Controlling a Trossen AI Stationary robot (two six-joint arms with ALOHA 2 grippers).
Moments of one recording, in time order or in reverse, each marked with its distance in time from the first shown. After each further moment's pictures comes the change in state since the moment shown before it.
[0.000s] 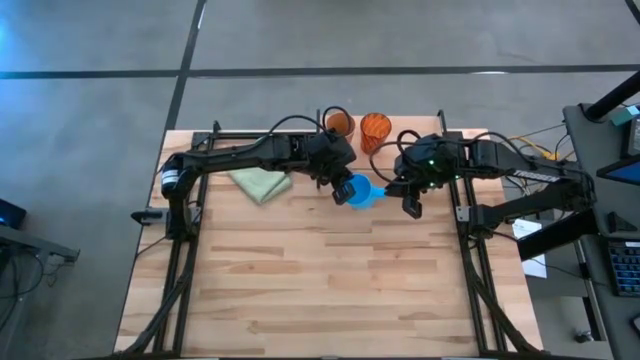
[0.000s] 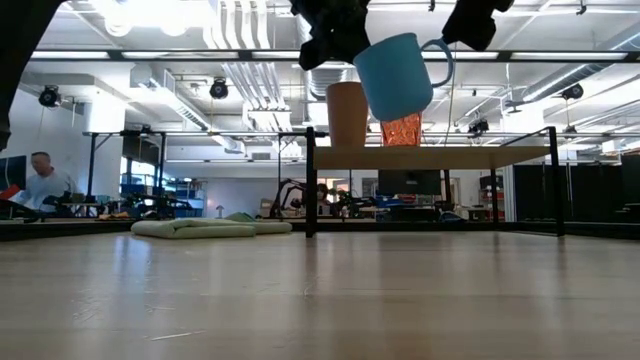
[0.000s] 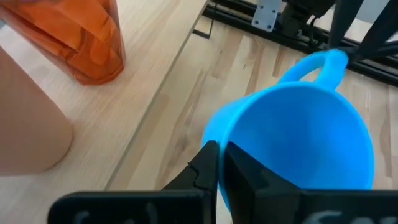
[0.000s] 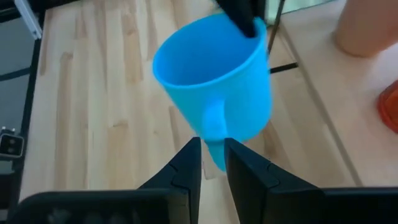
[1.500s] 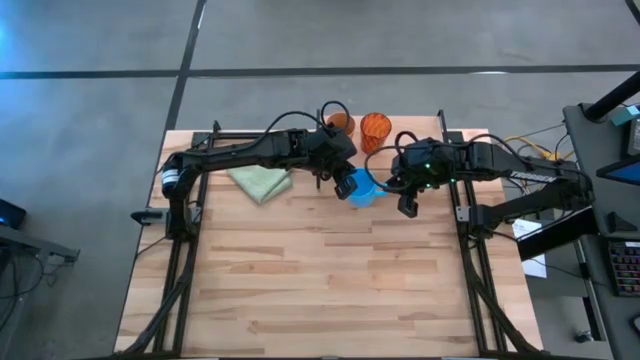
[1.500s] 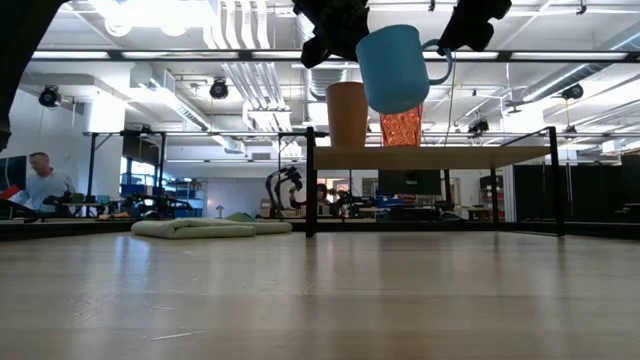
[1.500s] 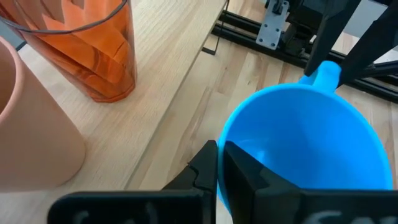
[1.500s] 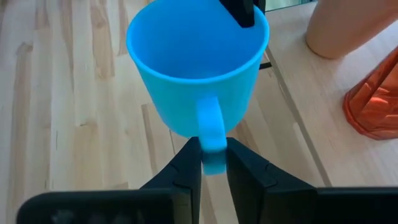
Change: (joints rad) left arm 0.005 0.000 0.014 0.038 -0.005 -0.001; right arm 0.001 0.021 -0.005 0.000 0.128 -0.029
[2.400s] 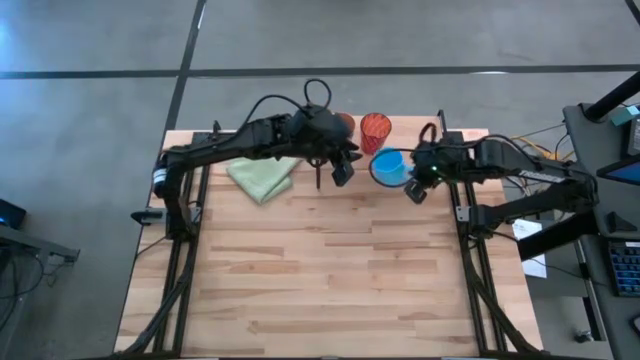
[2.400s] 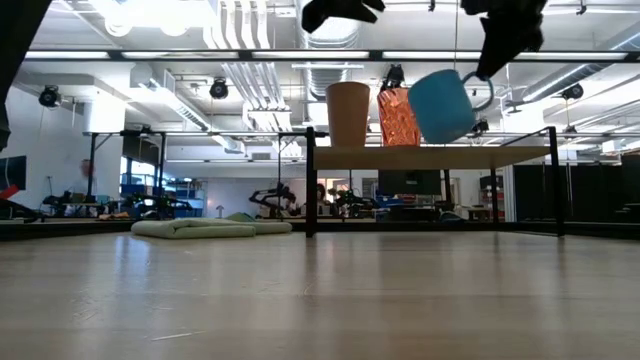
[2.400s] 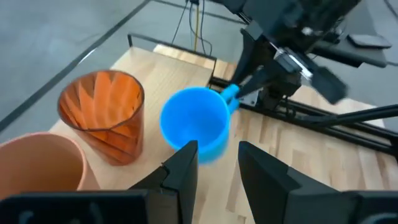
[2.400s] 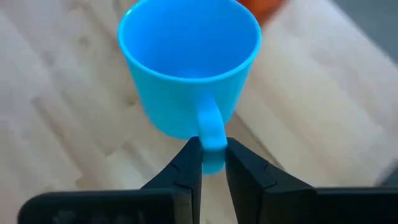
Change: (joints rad) left arm 0.025 -0.057 0.090 0.060 0.000 0.061; right arm -0.002 -0.048 0.005 -0.281 0.324 0.309
